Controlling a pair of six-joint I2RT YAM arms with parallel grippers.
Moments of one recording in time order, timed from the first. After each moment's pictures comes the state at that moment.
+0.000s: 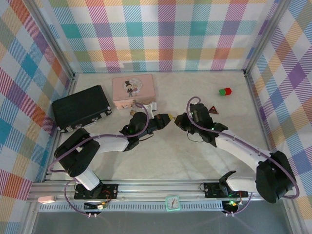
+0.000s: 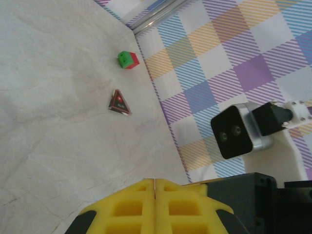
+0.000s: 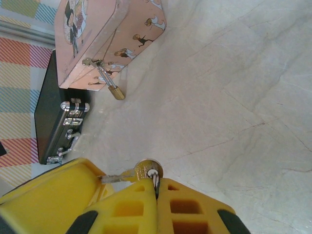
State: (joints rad) left arm -0.77 1.62 0.72 0.75 0.20 -0.98; right arm 0.59 1.23 0.75 -0.14 -0.17 1.01
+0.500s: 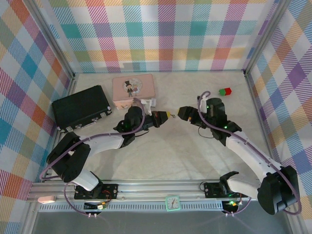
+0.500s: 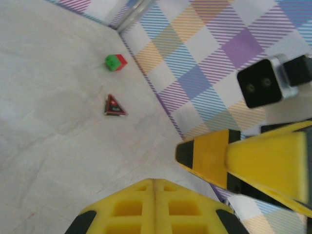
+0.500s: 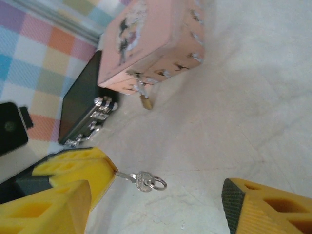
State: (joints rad) left arm -0.69 1.53 0.76 0.63 0.36 -0.76; right arm 0.40 1.12 0.78 -0.16 -0.43 0.72
